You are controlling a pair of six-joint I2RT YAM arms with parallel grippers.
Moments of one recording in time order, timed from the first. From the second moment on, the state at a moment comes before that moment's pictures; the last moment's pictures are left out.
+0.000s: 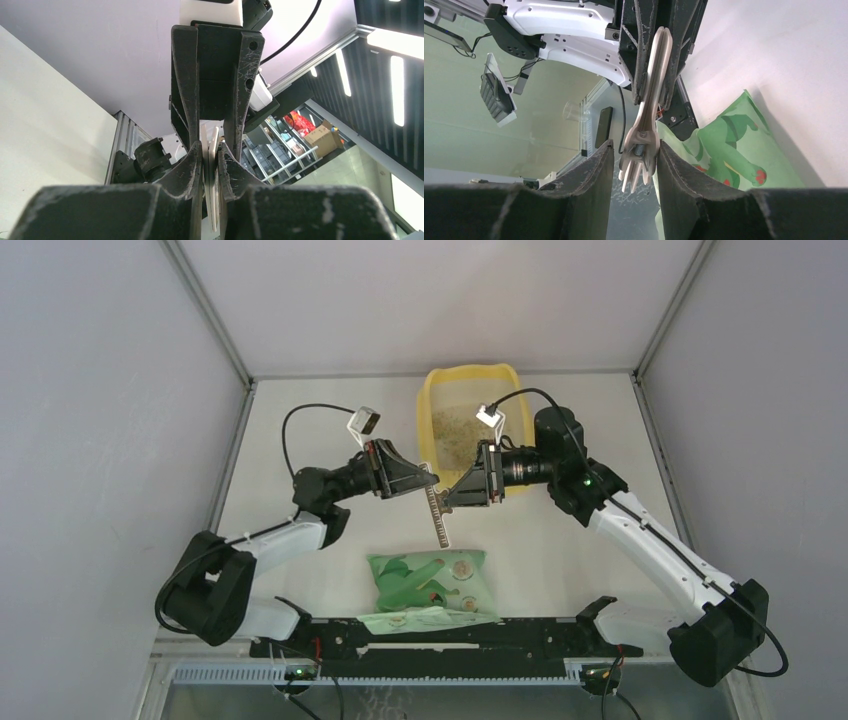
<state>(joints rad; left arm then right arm) -0.51 1.36 0.60 1.35 0.87 -1.52 0.55 1.16 1.06 -0.21 -0.98 0.64</state>
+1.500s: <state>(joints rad) -0.50 1.23 0.63 1.02 0.87 -1.25 0.51 1.24 1.06 -0.08 -1.06 0.80</state>
